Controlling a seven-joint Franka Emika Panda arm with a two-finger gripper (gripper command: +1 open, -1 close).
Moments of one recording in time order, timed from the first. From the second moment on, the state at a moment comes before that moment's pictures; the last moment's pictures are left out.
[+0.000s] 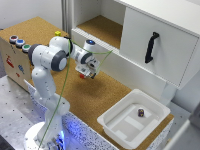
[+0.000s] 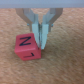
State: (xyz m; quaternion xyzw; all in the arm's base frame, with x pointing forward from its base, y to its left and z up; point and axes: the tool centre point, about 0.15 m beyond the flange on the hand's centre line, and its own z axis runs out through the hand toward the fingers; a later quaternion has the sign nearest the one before) arm 0.430 0.171 0.223 -0.99 -0.15 -0.02 0.05
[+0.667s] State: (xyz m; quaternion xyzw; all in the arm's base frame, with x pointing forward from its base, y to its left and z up) arm 0.417 0.184 0.262 -0.97 -0.22 -0.01 0.05
